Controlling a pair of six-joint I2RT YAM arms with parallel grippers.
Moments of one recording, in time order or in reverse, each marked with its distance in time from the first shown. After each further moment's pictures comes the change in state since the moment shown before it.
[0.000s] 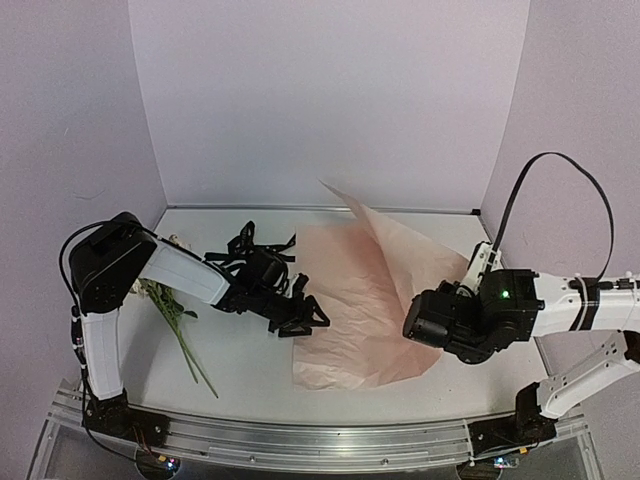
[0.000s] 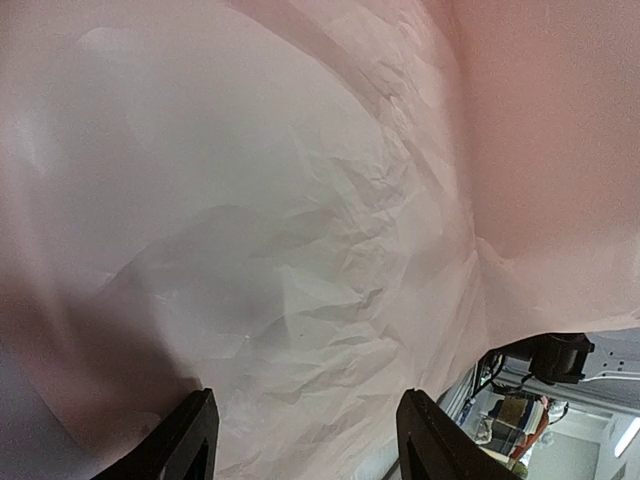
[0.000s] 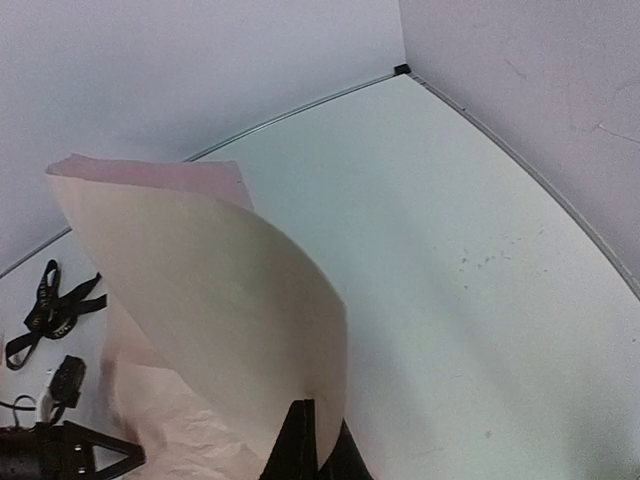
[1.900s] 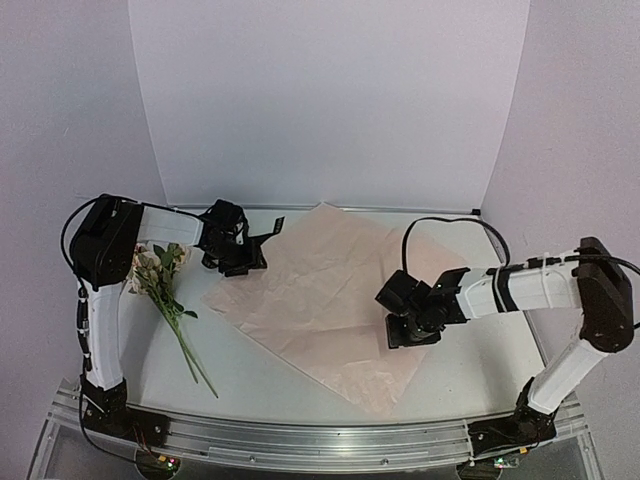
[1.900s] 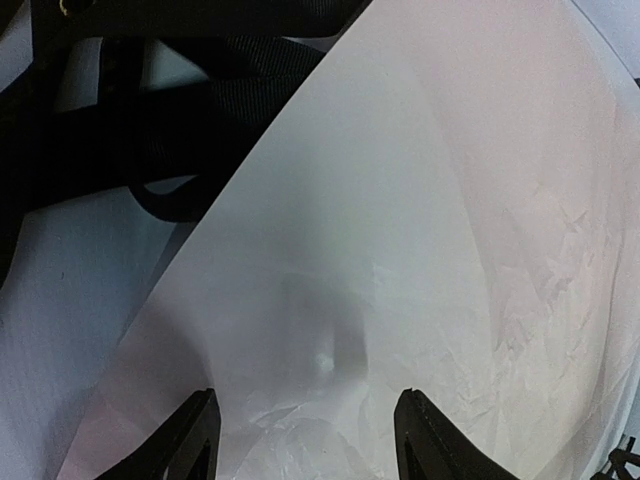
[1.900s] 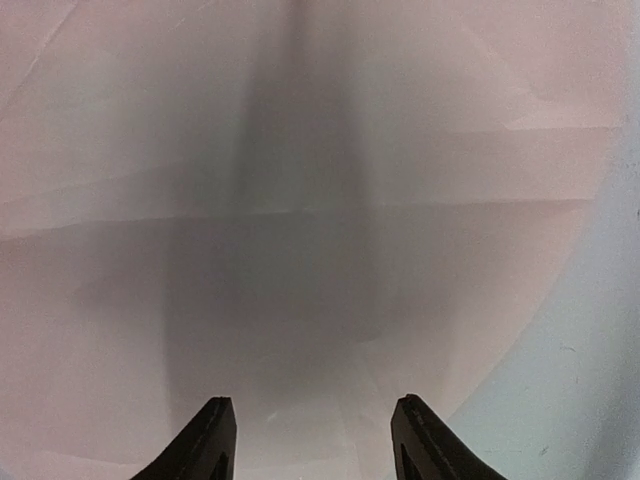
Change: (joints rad) left arm 0.398 0.130 0.363 -0.425 -0.323 0.352; right arm -0.350 0.343 -0.105 0.538 -0.747 -0.857
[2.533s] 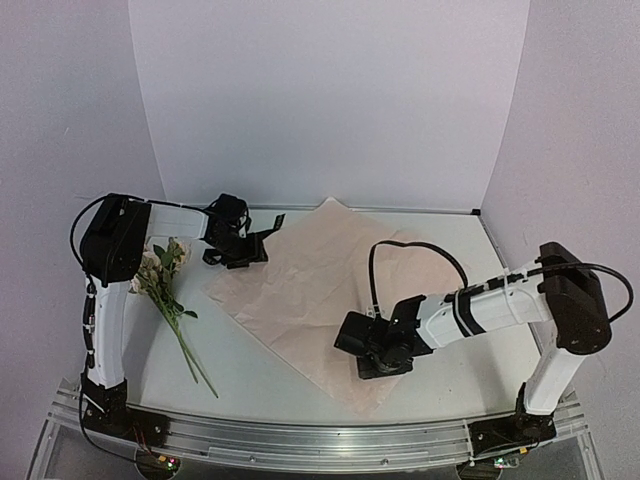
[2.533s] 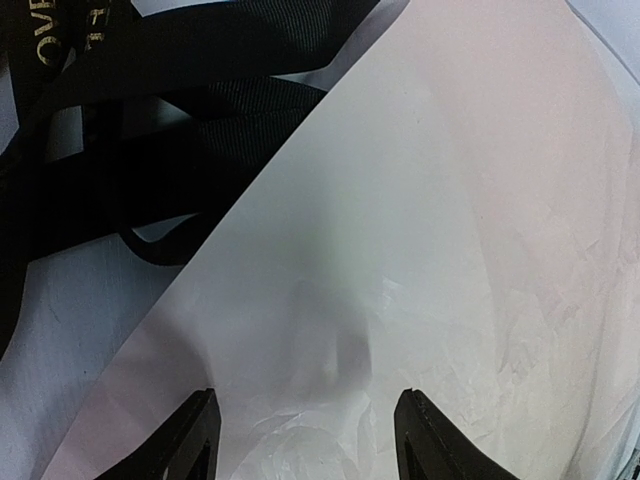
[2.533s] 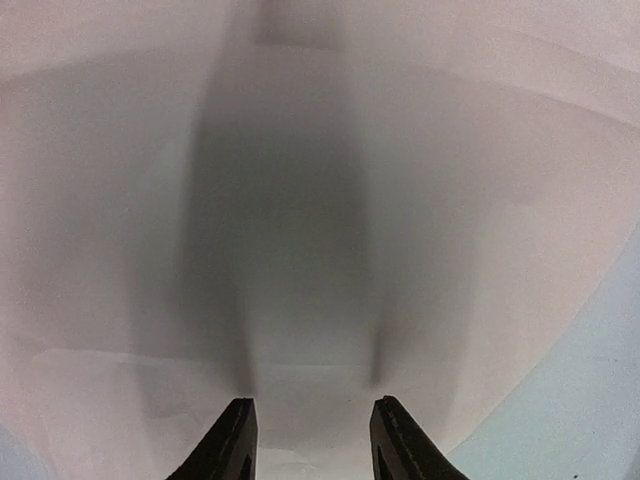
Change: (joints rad) left arm 0.014 0.084 0.139 -0.051 -0.028 0.038; right arm 0.259 0.175 0.120 -0.075 0.033 0.256
